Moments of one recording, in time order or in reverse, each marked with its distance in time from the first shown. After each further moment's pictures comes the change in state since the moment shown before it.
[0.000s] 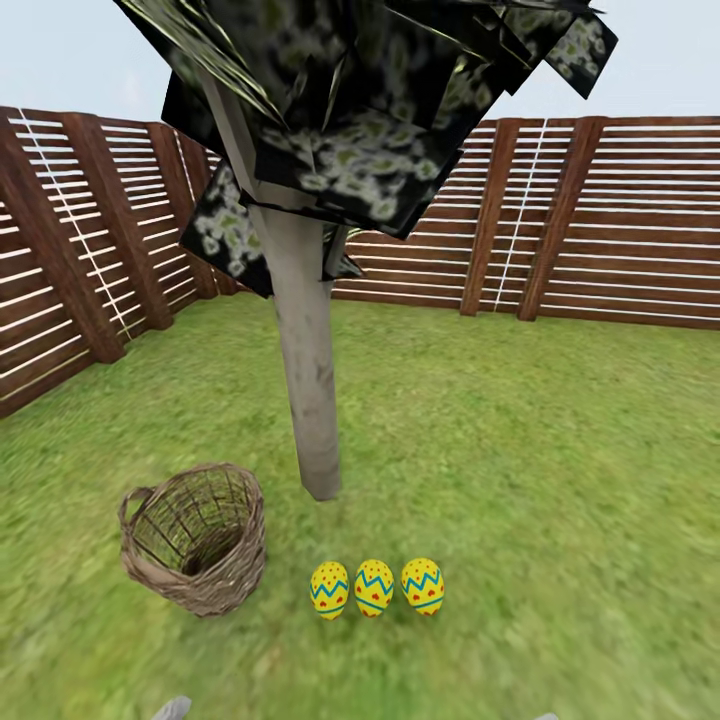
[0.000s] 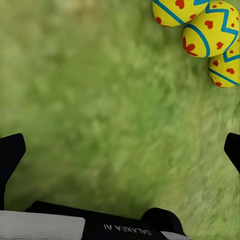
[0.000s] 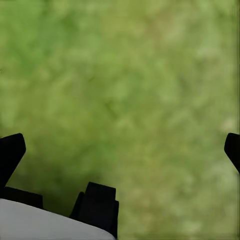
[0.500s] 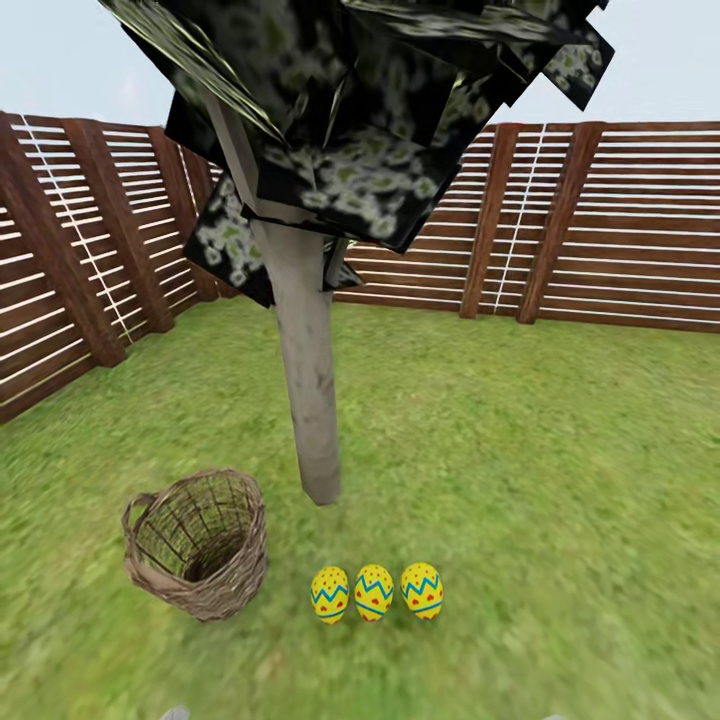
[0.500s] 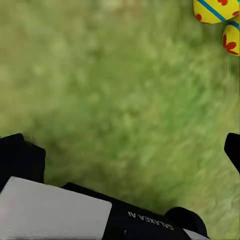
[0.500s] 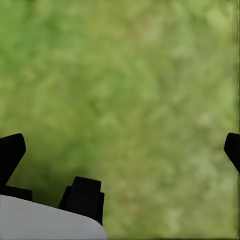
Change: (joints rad) left arm 0.000 -0.016 0.001 0.000 0.000 0.002 0.180; right arm 0.002 -0.003 0.000 0.003 0.000 0.005 -0.062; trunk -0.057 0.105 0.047
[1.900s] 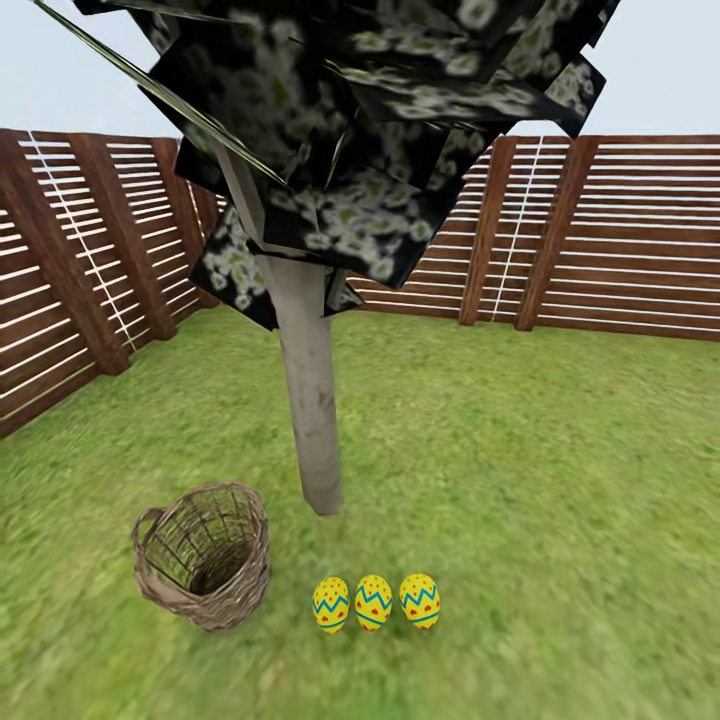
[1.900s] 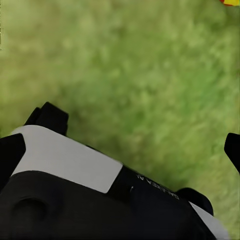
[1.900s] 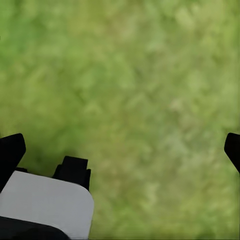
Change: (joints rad) left arm 0.000 -0.061 0.001 0.090 0.000 -0.059 0.106; right arm 0.020 -0.007 -0.002 0.006 -0.003 0.003 -0.062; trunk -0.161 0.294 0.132
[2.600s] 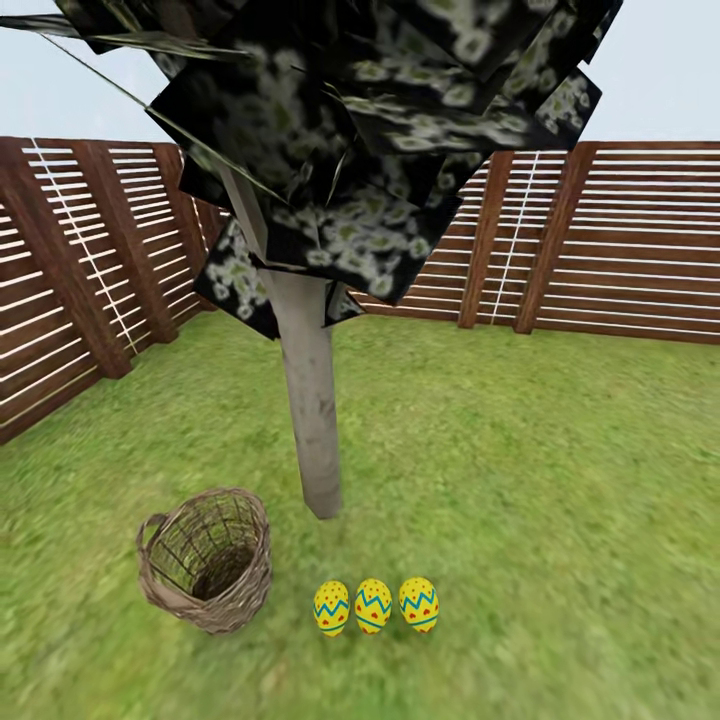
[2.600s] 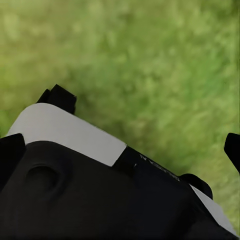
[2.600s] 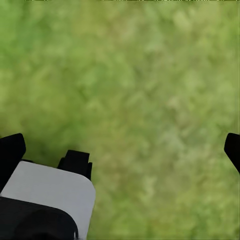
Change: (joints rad) left arm 0.001 -0.009 0.000 0.046 0.000 -0.001 0.000; right arm 0.009 0.002 0.002 -0.001 0.006 -0.007 0.000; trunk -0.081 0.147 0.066
